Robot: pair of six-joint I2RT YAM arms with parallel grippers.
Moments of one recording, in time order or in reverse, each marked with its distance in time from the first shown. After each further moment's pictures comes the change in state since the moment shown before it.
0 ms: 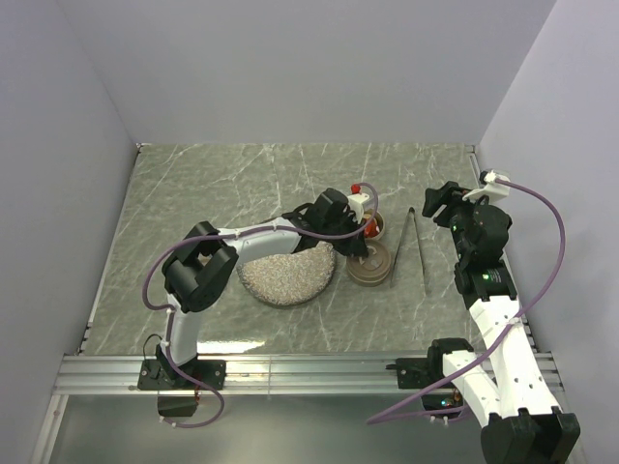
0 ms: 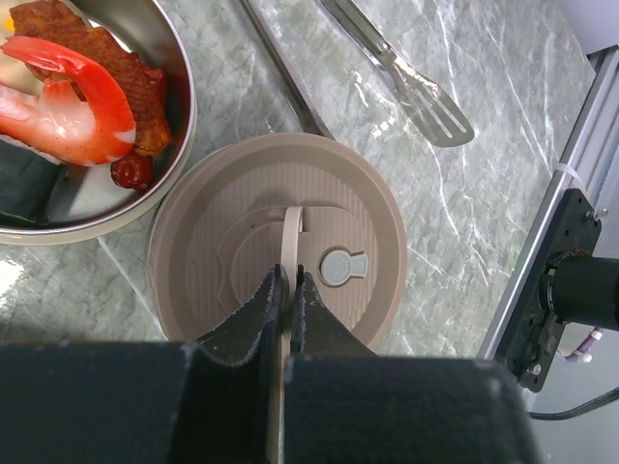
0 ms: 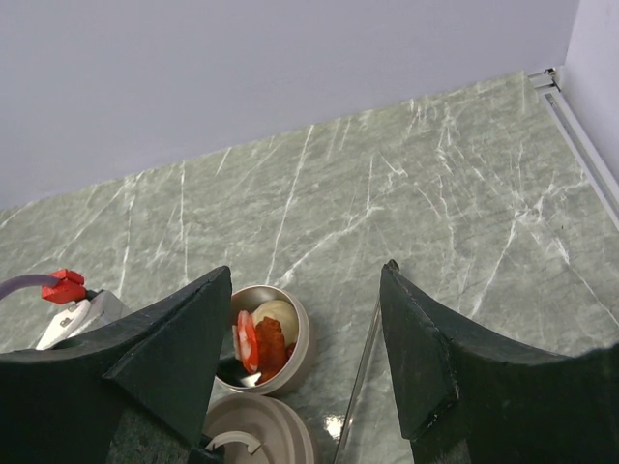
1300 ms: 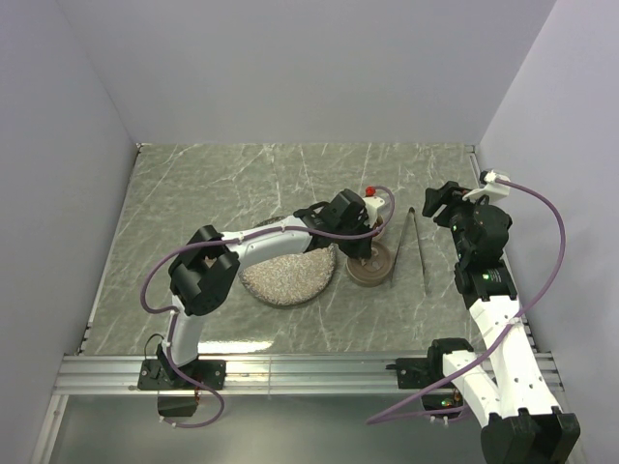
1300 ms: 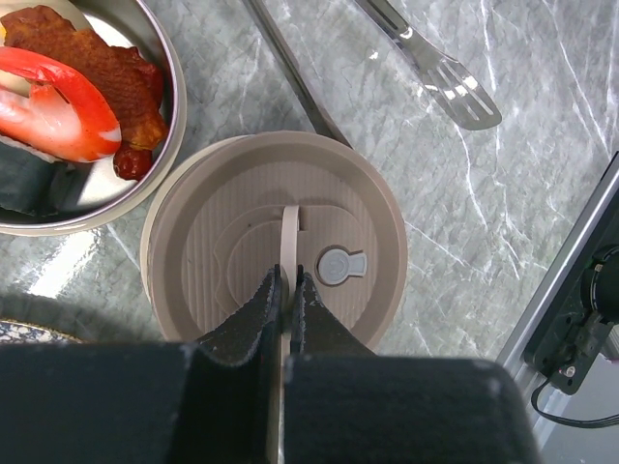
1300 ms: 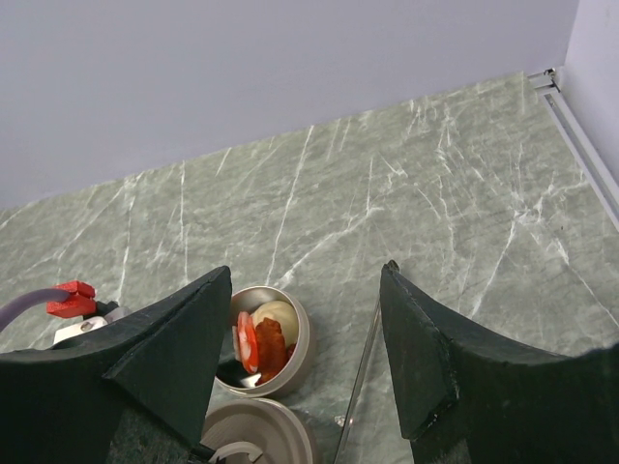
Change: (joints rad) left arm -0.076 0.018 0.147 -0.225 -0.148 0.081; right arm 0.000 0.000 0.001 -0.001 0.000 0.000
